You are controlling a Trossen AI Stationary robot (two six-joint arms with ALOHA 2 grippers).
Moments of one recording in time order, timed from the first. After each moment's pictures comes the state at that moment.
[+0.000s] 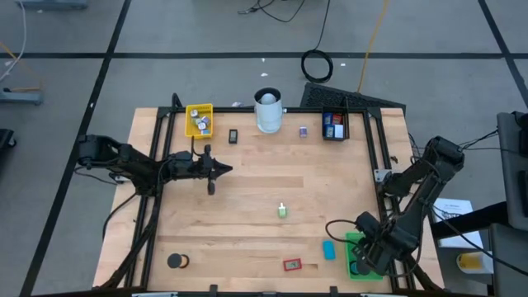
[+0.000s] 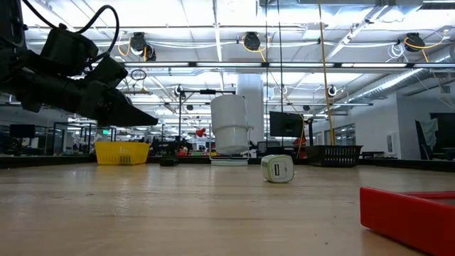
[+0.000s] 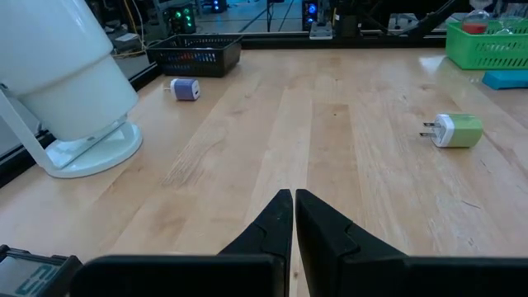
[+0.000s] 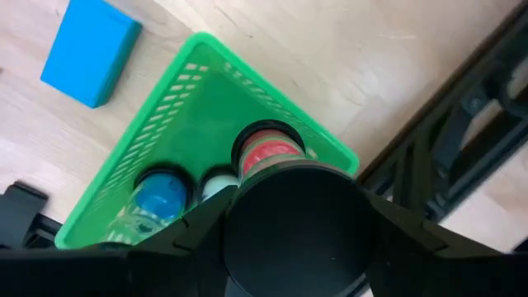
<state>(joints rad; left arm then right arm) 0.20 1.40 0.05 1.13 0.05 0.07 0.98 1.47 1.13 -1.29 -0.06 1.89</state>
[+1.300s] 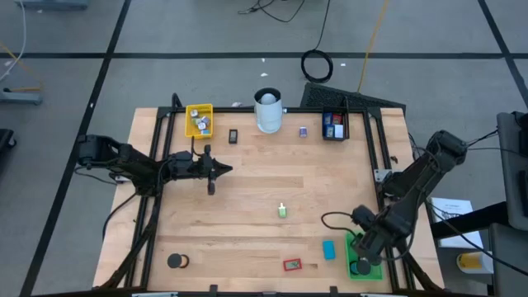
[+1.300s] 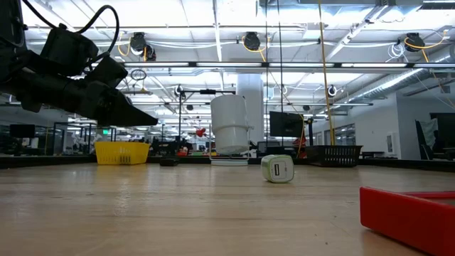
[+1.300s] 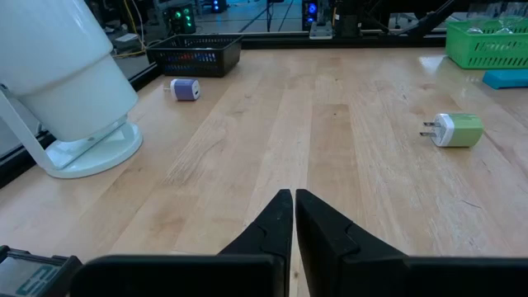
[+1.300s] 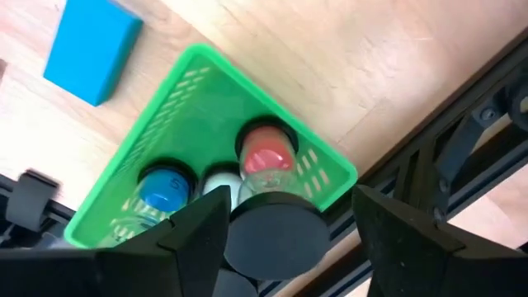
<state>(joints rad) 0.20 1.40 0.05 1.13 0.05 0.08 0.88 1.38 1.04 -1.22 -0.15 1.76</state>
